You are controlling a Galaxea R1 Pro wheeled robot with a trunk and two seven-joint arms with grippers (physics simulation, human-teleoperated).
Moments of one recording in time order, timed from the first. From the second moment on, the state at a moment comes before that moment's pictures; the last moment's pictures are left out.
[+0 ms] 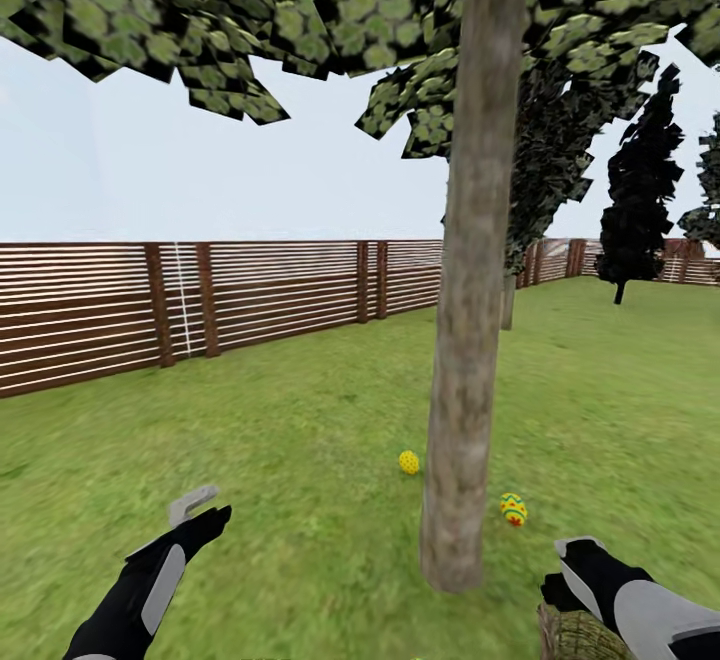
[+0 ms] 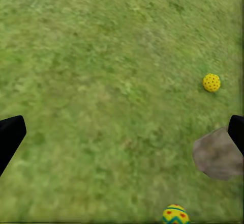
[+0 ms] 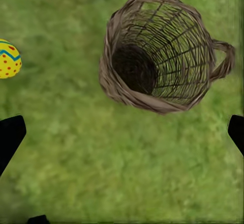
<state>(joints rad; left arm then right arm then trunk) -0.43 0.03 0.26 -0.79 0.27 0.33 0.06 -0.72 -0.22 0.22 -0.09 -0.09 0.47 -0.06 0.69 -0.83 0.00</state>
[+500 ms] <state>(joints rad) -0.43 0.03 0.26 -0.79 0.27 0.32 0.06 -0.72 -0.22 0.22 -0.09 -0.09 0.47 -0.06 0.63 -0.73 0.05</state>
